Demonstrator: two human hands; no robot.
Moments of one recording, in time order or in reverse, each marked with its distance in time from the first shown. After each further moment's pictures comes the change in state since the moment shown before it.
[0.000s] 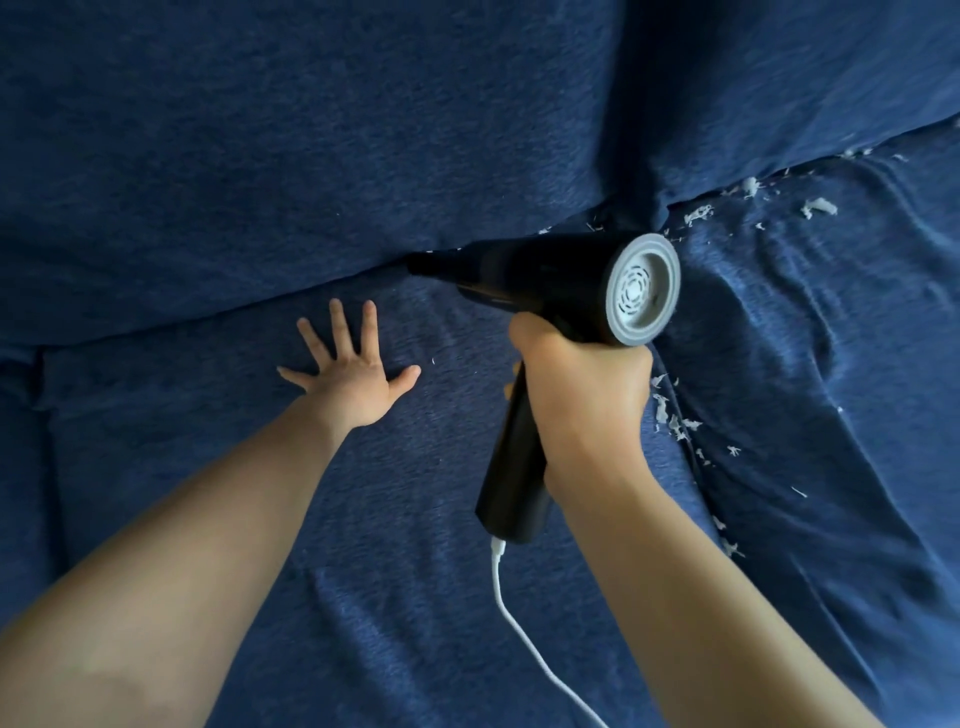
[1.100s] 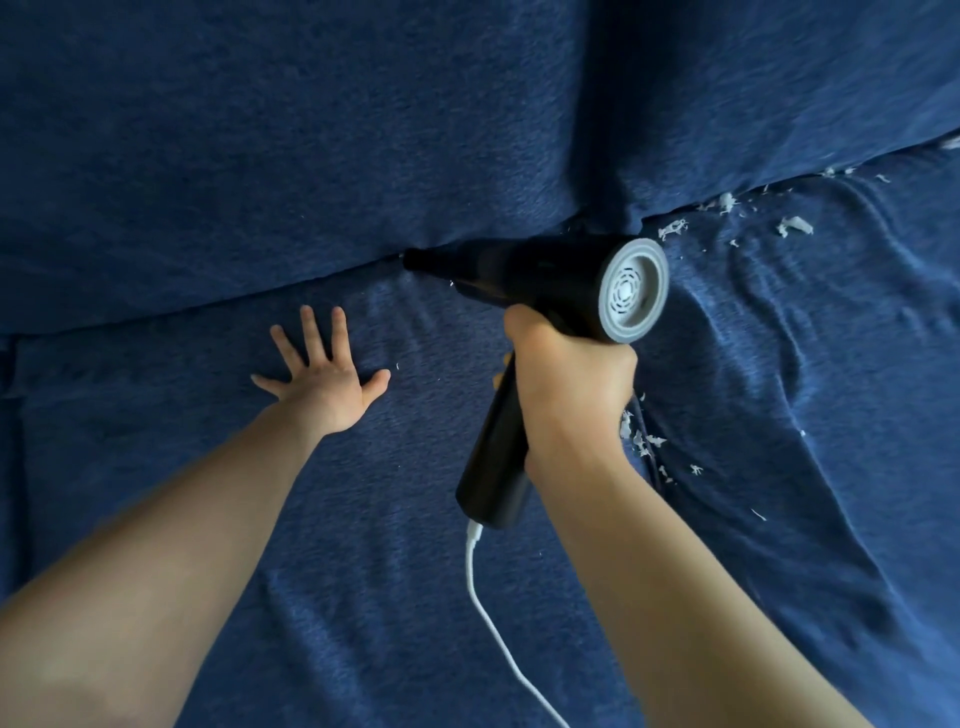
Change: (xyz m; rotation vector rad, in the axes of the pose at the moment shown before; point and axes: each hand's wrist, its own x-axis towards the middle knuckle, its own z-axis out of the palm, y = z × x) left_hand -0.010 0.019 0.002 -0.028 -0.004 -0.099; right_hand 0.029 -0.012 -0.024 0.046 -0.028 0.060
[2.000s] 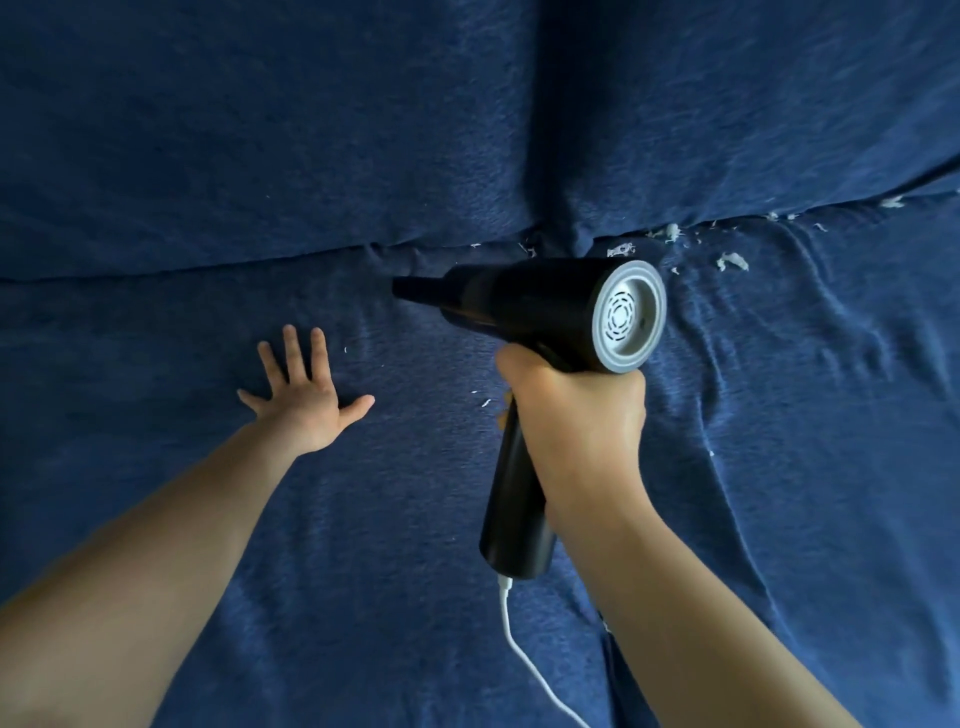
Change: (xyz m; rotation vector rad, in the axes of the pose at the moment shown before) left_hand -0.049 0.035 0.036 -0.064 -0.017 -0.066; right_hand 0.001 -0.014 -0.096 -0.234 -0.146 -0.125
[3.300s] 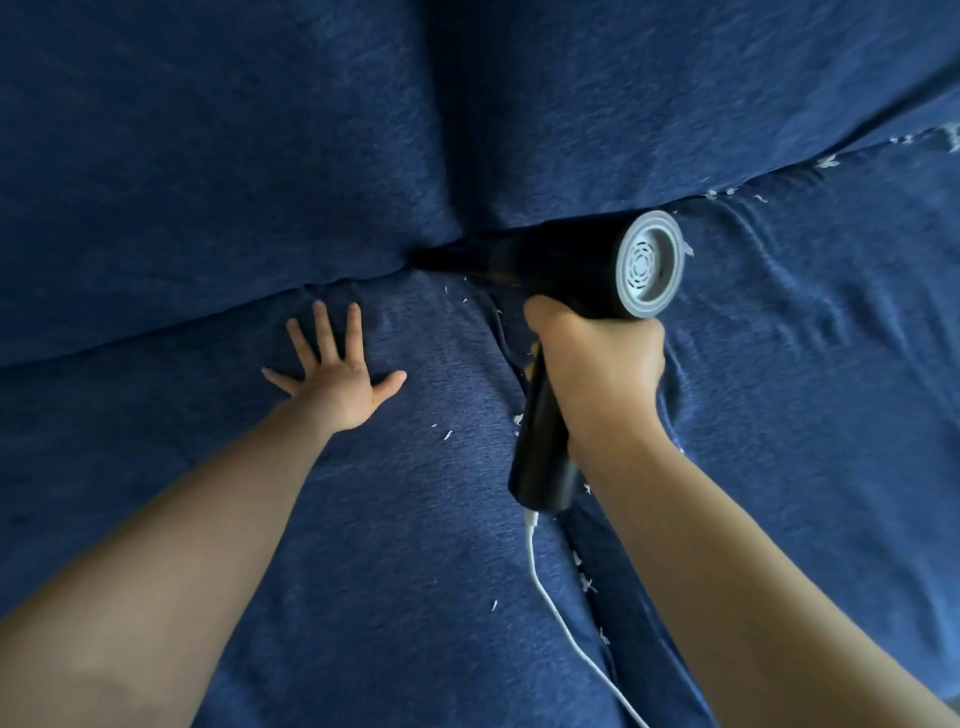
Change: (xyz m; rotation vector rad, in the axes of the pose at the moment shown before) left_hand 0.032 0.096 -0.040 0.066 -0.016 0.178; right_hand 0.073 -0.027 -0.024 0.084 0.221 0.076
